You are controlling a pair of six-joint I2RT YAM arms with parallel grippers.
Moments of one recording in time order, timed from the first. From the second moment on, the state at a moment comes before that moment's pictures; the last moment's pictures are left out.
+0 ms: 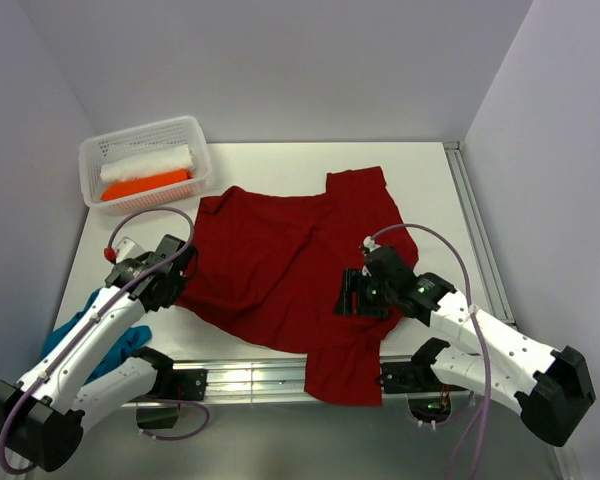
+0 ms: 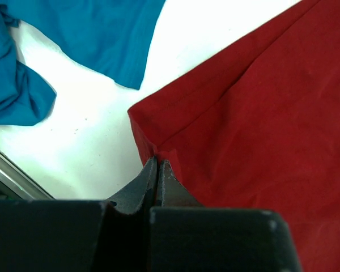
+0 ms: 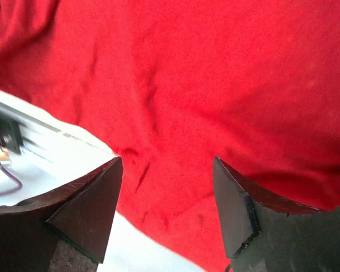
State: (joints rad) left arm -0.46 0.93 0.80 -1.09 -0.55 -1.37; right arm 0.65 0.91 0.59 -0.63 -0.15 0.70
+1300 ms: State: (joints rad) left arm -0.39 0.80 0.63 -1.01 -0.59 -1.47; right arm 1.62 0.73 0.47 -1.07 0.10 1.61
